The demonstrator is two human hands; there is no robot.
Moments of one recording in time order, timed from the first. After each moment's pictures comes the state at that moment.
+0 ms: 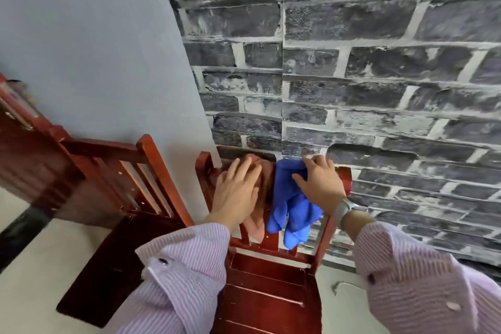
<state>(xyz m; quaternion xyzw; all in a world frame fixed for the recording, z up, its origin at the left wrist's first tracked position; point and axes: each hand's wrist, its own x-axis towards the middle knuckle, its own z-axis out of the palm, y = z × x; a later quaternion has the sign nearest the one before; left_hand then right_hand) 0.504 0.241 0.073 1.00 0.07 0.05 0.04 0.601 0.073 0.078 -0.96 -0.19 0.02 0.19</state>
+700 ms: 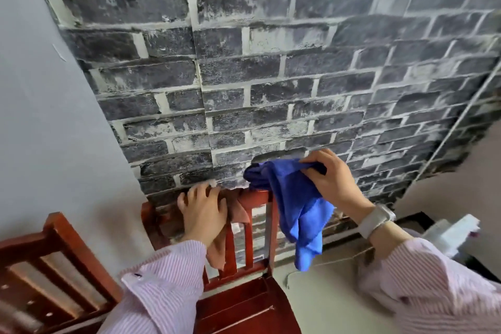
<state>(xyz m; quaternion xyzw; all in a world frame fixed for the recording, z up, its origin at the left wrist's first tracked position) 0.518 0.249 0.090 0.99 -0.03 0.11 0.13 0.488 -0.002 0.190 -0.90 -0.06 -0.20 0.39</state>
